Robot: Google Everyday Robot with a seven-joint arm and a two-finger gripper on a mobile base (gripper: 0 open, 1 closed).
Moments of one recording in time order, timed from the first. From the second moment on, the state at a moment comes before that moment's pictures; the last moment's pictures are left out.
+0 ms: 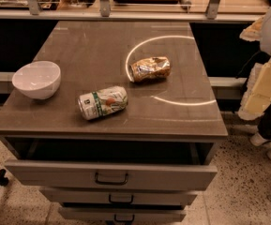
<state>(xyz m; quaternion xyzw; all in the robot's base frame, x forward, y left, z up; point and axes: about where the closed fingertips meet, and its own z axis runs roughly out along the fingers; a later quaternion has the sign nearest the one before) 0.438 -0.214 0.988 -0.60 0.78 -0.05 0.18</state>
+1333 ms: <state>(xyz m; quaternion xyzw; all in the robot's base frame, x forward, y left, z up) 0.466 -0.117 0.928 -0.69 0.71 -0.08 0.10</state>
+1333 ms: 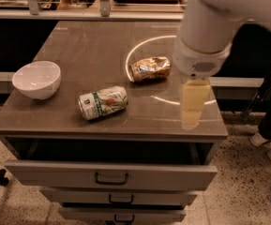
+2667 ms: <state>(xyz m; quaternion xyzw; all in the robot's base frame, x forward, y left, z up) 0.490 0.004 0.892 -0.81 0.58 -0.07 0.07</state>
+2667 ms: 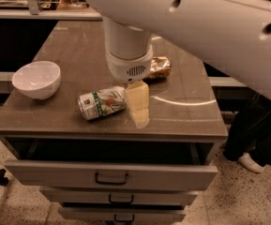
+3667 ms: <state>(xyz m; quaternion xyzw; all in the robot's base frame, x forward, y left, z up) 0.504 0.065 0.863 -0.85 0.52 -0.05 0.04</state>
